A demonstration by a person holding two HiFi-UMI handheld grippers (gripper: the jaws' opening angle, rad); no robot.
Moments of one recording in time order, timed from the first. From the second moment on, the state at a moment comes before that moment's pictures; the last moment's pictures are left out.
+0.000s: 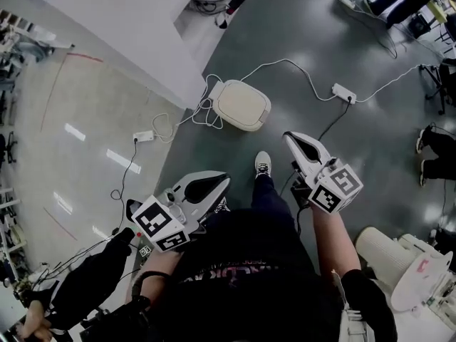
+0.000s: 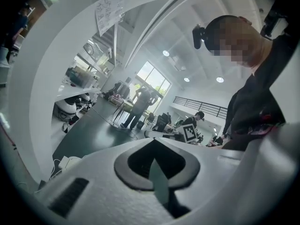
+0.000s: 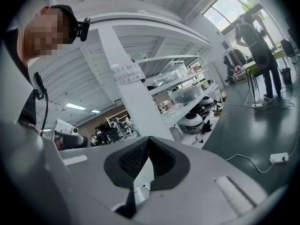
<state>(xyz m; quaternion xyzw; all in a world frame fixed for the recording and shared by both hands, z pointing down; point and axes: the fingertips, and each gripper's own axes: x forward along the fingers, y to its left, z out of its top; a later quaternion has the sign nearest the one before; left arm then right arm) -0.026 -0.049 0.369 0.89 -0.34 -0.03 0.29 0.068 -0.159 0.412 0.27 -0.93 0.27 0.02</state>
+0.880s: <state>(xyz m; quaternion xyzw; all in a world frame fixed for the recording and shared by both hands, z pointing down) 0.040 -0.161 0.471 0.85 -0.36 0.07 0.38 0.097 -0.296 0.669 0.23 -0.89 0.35 0.18</state>
